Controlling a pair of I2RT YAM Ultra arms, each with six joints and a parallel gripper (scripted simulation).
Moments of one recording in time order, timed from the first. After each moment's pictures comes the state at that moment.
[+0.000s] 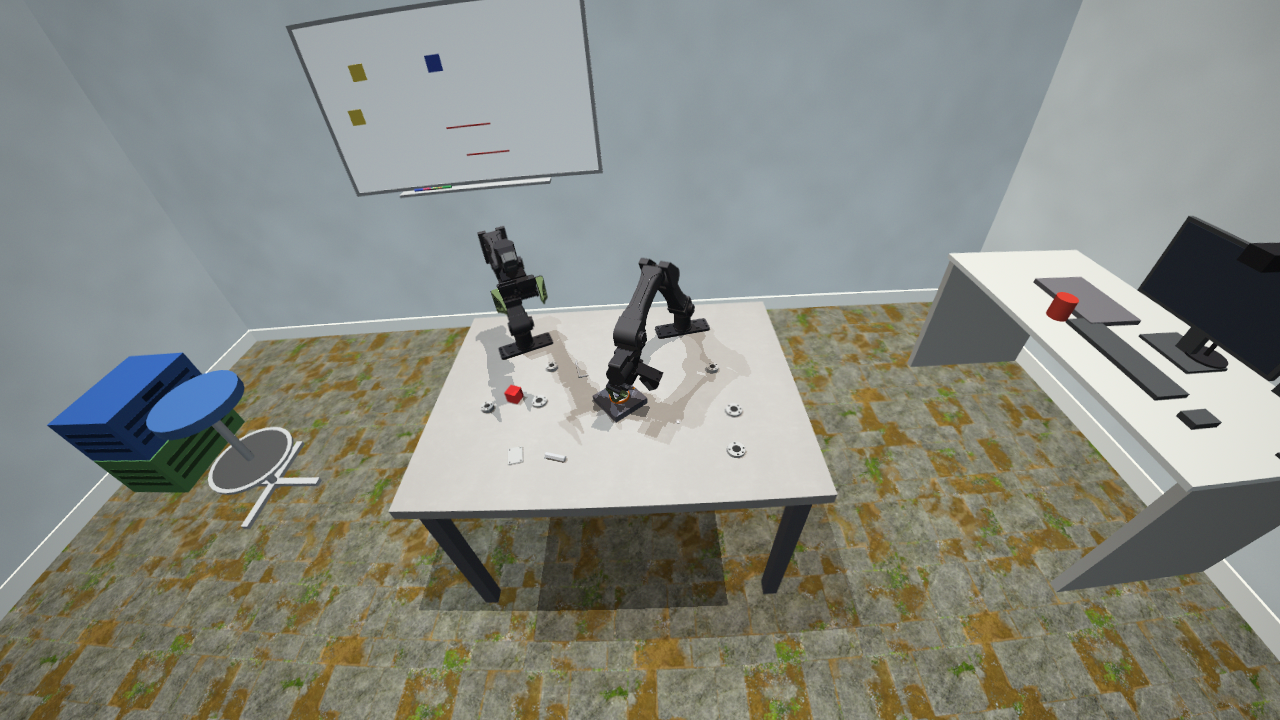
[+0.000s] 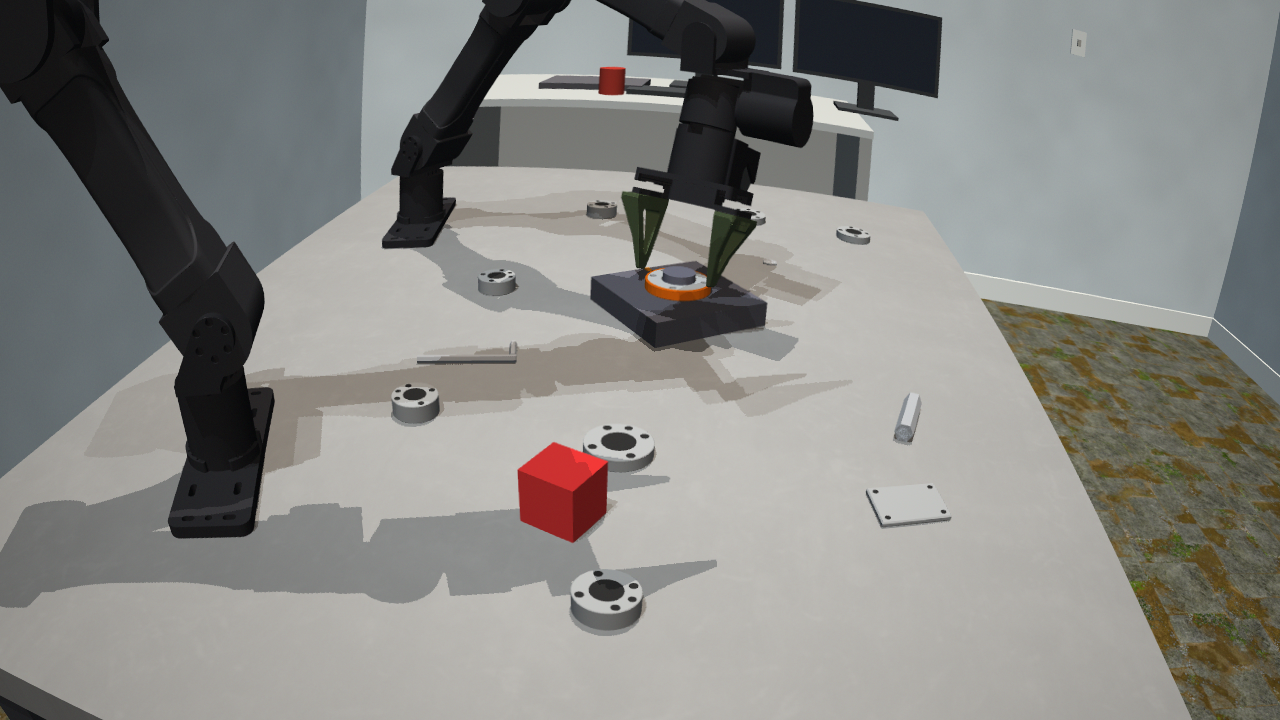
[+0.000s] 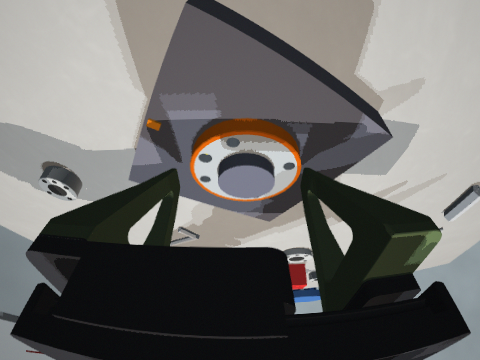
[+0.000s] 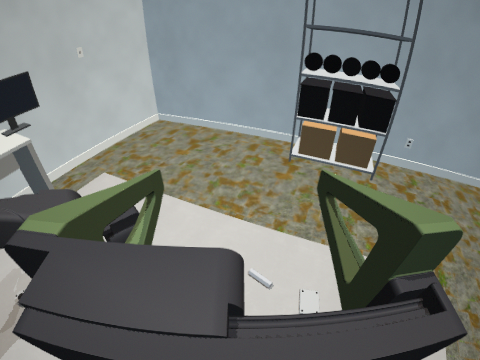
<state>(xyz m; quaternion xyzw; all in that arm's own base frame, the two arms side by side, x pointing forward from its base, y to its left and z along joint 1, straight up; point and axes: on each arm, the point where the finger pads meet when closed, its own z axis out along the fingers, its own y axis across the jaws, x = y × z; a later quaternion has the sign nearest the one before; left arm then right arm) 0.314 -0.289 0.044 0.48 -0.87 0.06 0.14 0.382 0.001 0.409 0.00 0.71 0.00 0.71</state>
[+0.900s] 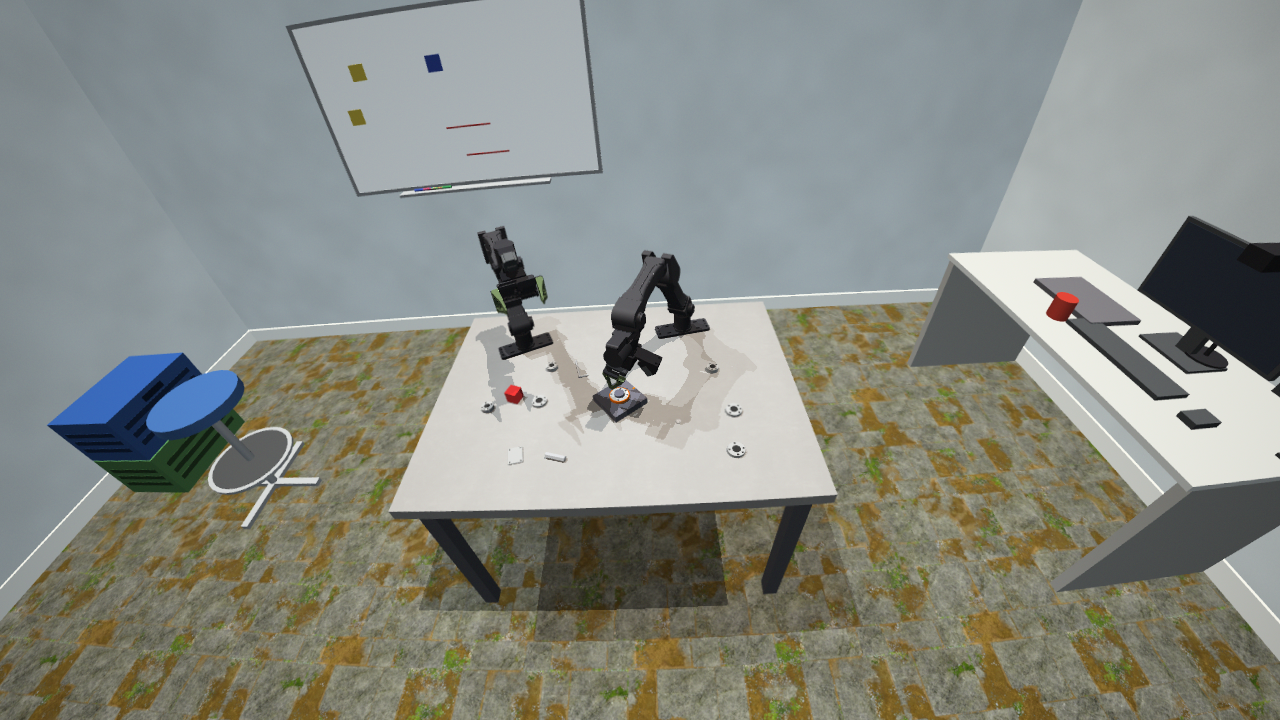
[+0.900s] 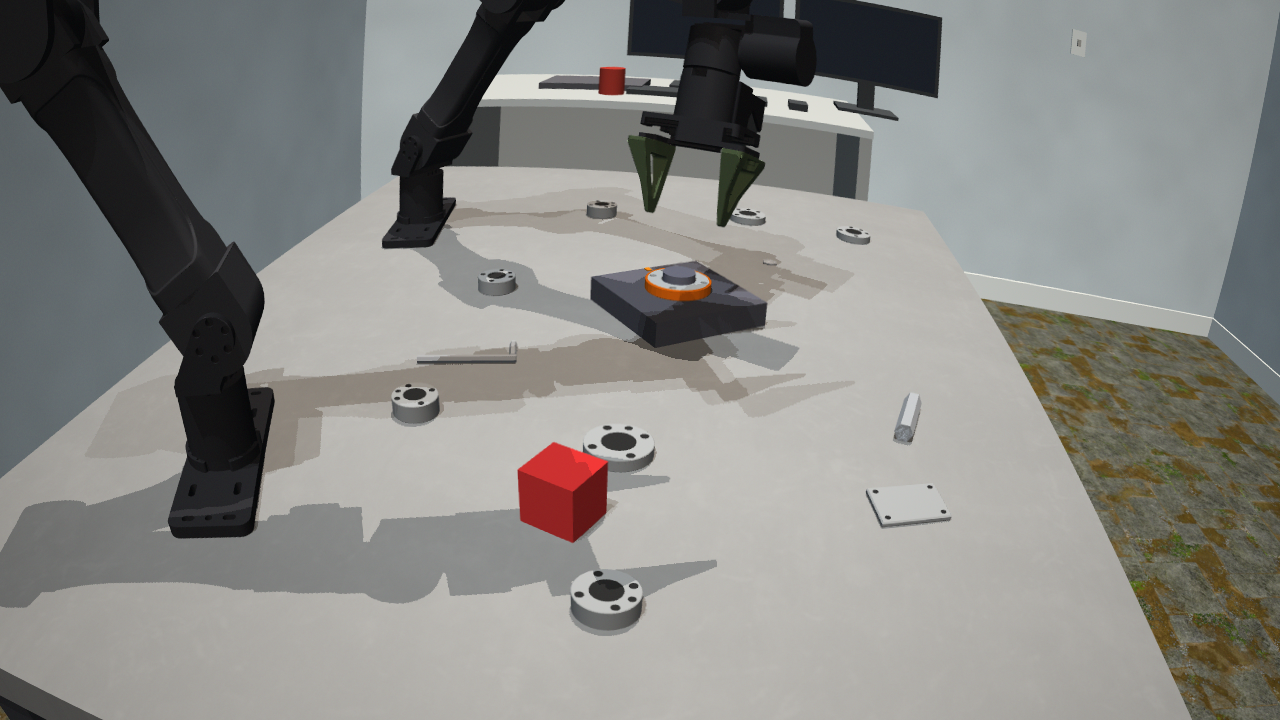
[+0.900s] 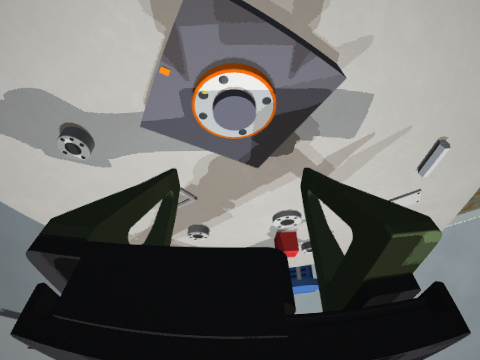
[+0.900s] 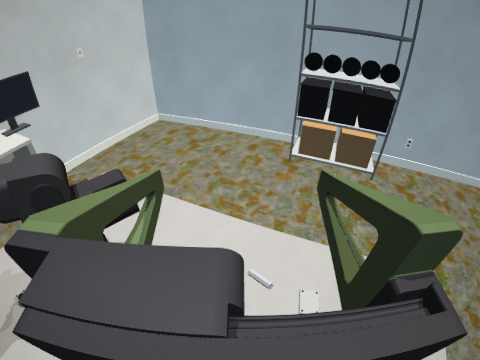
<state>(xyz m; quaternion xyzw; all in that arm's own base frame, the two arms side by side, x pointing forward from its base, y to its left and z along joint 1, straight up) 0.319 -0.293 0.105 0.47 -0.87 0.08 0.13 0.382 0.001 0.409 0.00 0.71 0.00 0.71</state>
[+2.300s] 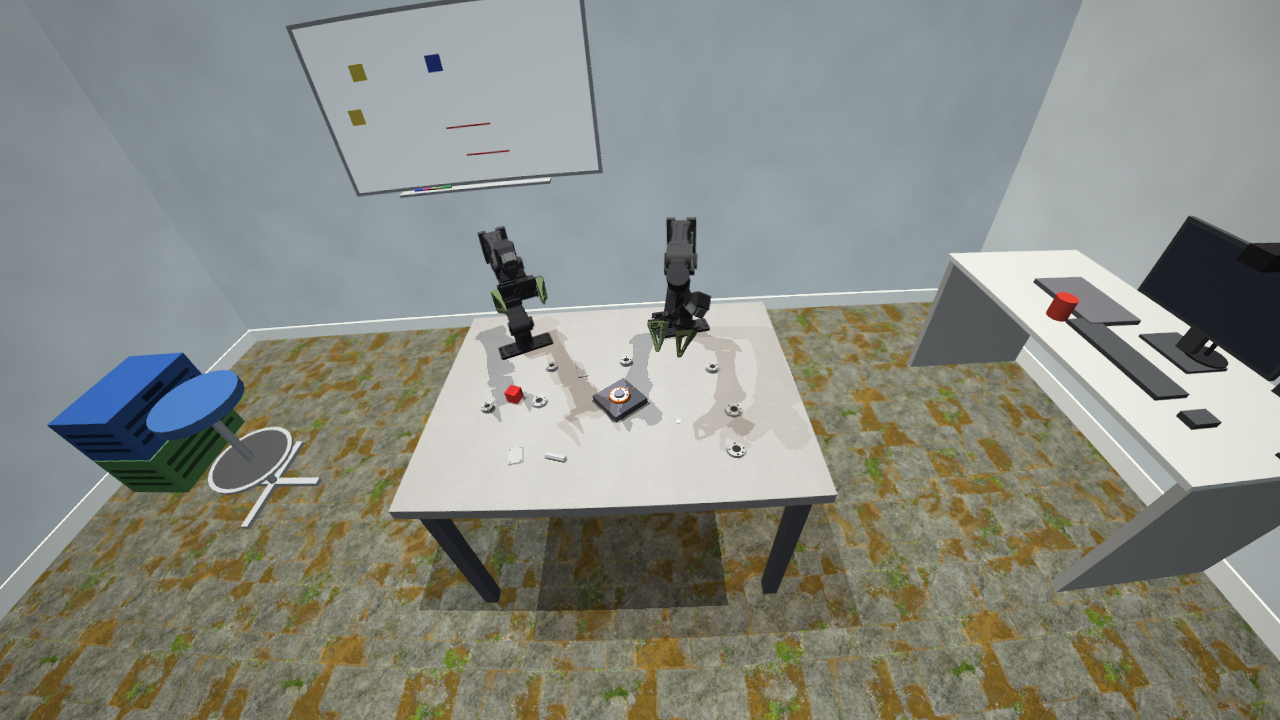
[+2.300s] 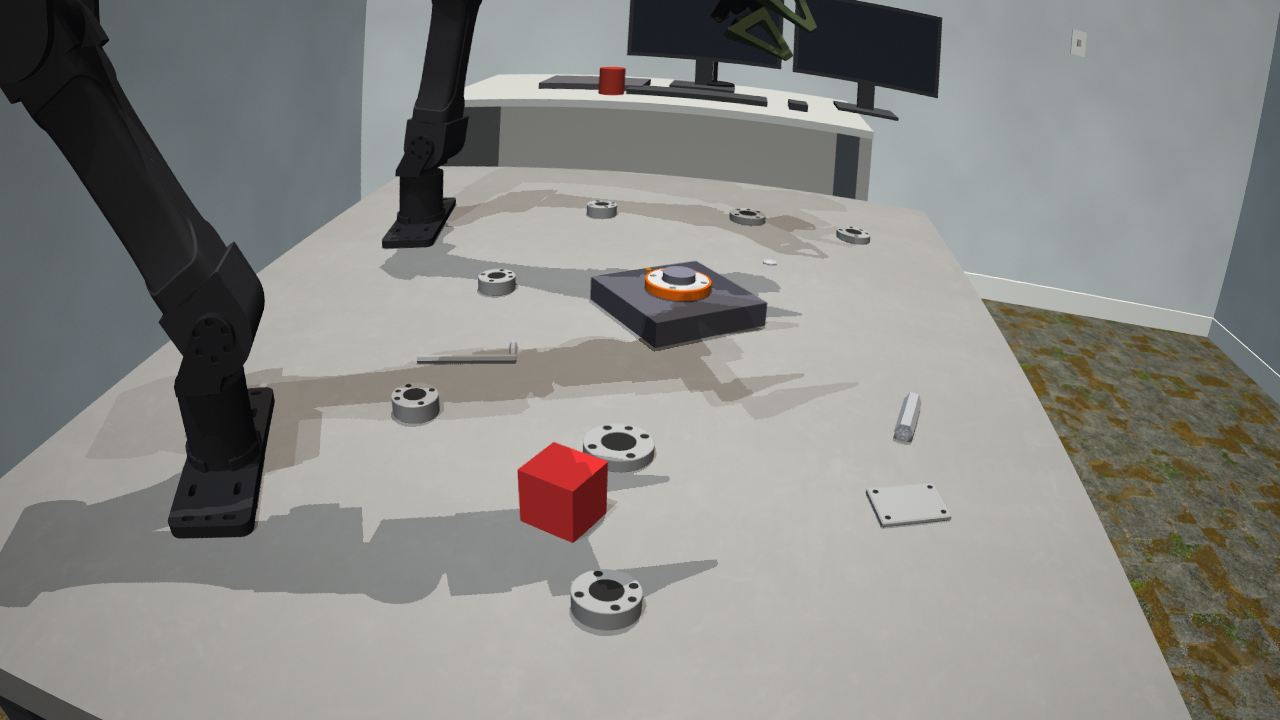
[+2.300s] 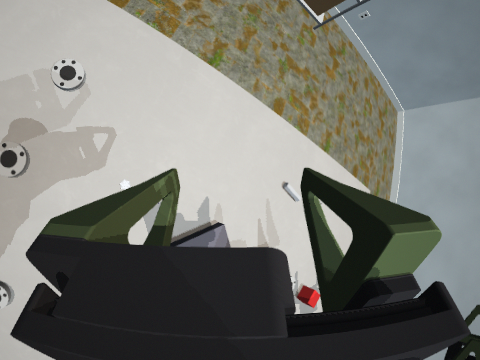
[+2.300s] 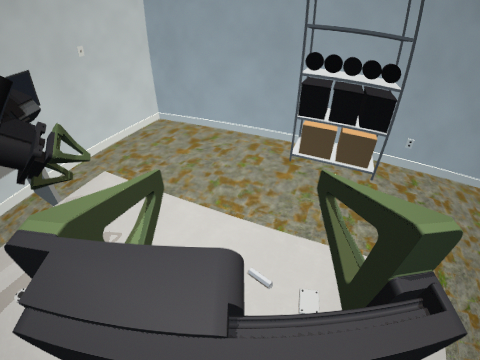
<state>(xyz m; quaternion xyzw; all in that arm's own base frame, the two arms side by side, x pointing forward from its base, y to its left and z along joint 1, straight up) 0.450 -0.160 0.289 0.18 -0.89 0.25 -0.33 0.381 0.001 0.408 0.00 0.71 0.00 0.71</state>
